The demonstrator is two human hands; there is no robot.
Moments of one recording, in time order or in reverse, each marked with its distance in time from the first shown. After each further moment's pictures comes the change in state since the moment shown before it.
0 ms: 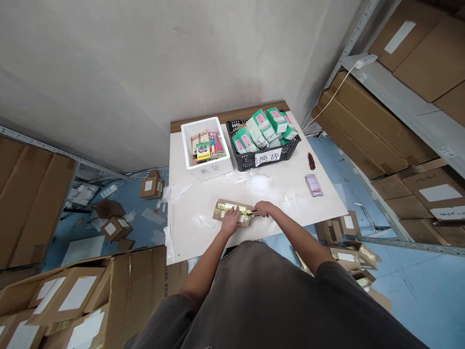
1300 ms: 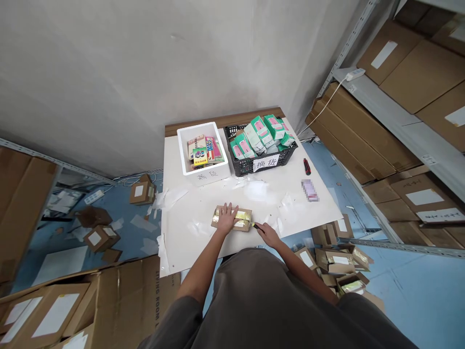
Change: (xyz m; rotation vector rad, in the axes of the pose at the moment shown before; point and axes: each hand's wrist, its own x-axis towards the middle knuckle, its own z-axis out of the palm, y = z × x) left_hand 0.038 -0.030 0.005 0.022 0.117 -0.073; right_hand -0.061 0.036 0.080 -0.094 0.353 -0.169
